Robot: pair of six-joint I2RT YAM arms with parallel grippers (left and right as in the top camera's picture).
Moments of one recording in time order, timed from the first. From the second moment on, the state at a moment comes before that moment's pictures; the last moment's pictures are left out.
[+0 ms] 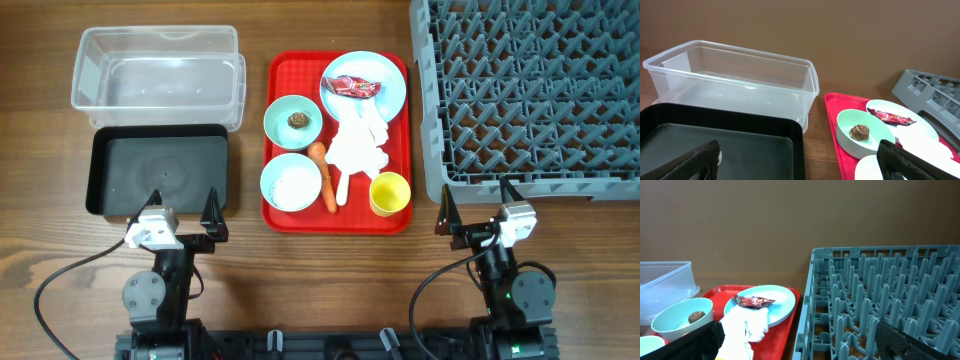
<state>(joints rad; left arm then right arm) 0.09 0.01 0.01 -0.06 0.12 -0.21 0.09 0.02 0.01 0.05 -0.05 0.06</state>
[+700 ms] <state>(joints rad) 0.09 0.02 0.07 0.19 0.21 -0.32 0.09 0.02 0.06 0.45 -0.04 0.15</state>
